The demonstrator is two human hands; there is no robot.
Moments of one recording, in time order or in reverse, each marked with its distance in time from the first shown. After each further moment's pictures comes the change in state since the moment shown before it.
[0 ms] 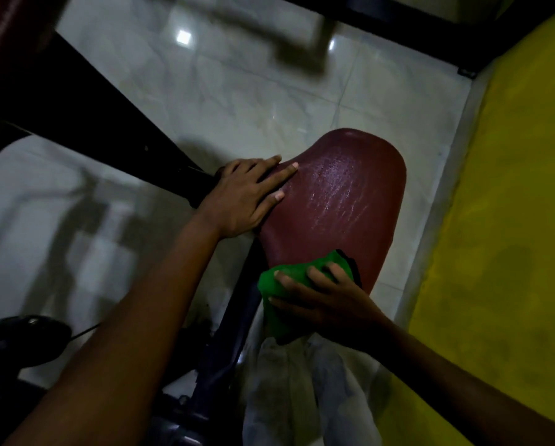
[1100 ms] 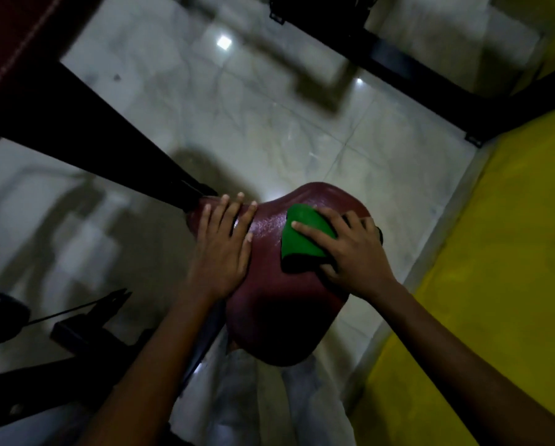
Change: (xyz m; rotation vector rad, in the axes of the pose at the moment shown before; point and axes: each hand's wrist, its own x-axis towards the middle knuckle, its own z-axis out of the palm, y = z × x) left_hand 0.000 0.068 0.021 0.005 0.234 -0.522; right_hand 0.023 0.171 -0.029 0.085 -0.220 0.317
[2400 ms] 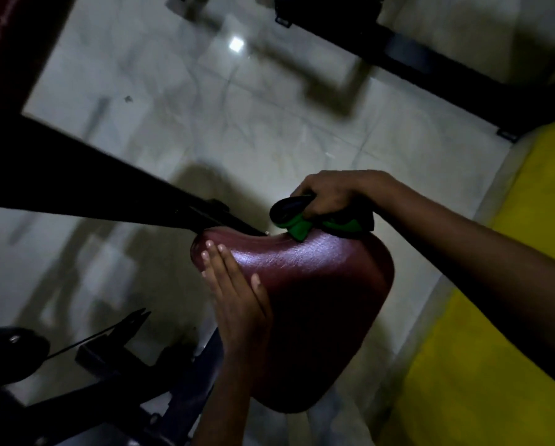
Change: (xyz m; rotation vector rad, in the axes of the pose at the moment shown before) left_hand -0.004 0.051 0.025 -0.046 0.148 -0.505; right_hand 0.166 0.057 -0.039 0.593 -0.864 0.064
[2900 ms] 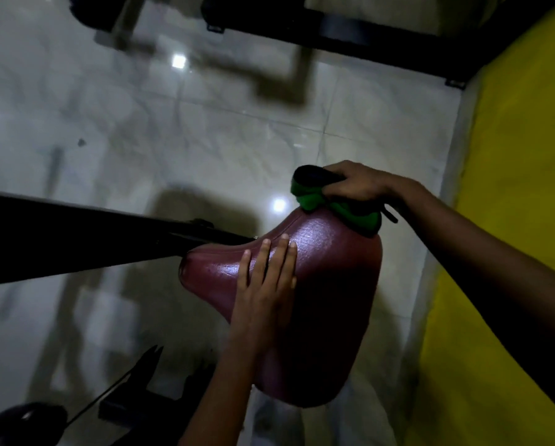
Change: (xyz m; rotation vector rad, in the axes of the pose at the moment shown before) left_hand 0.024 0.007 -0.008 0.255 -0.194 0.771; right_hand -0.044 0.062 0.036 0.497 0.416 0.165
